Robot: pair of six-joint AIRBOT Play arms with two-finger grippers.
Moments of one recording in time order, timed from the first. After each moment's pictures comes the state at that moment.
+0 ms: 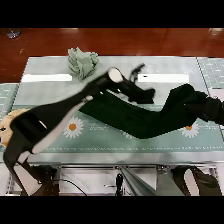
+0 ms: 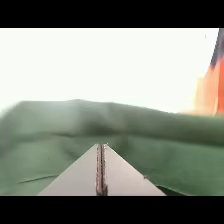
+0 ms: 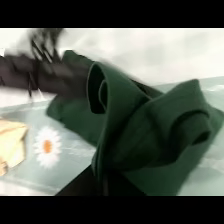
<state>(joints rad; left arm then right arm) -0.65 -1.90 1.74 0.57 -1.03 -1.52 -0.33 -0.53 0.86 -0.75 1.42 1.51</state>
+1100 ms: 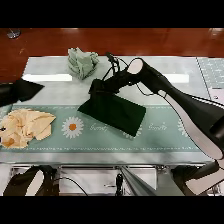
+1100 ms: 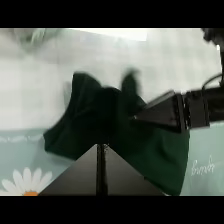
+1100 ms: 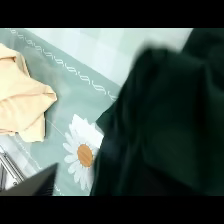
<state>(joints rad) 0.20 -0.67 0.89 0.86 -1.16 -1.36 0.55 -1.77 1.60 -0.72 0.99 1.53</state>
